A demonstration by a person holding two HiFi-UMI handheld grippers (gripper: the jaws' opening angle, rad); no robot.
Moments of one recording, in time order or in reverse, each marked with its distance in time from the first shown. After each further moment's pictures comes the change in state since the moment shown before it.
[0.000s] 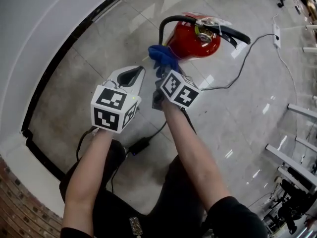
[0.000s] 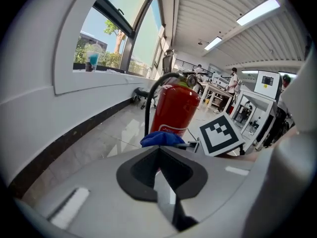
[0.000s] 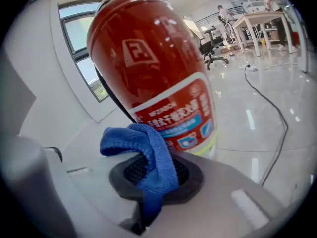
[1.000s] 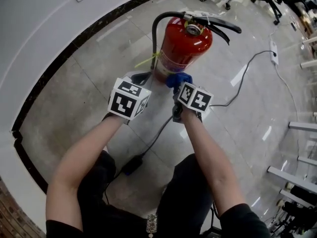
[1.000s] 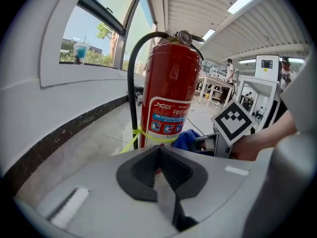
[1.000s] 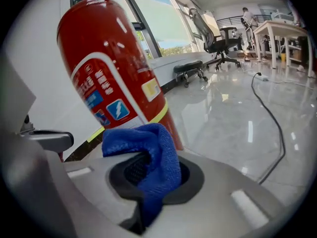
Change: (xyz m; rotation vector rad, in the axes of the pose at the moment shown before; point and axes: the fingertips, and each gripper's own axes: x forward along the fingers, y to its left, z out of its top) left arm 0.086 -0.024 -0.049 0.085 0.000 0.025; right arm 0.005 -0.117 -0.015 -0.188 0.117 -0.014
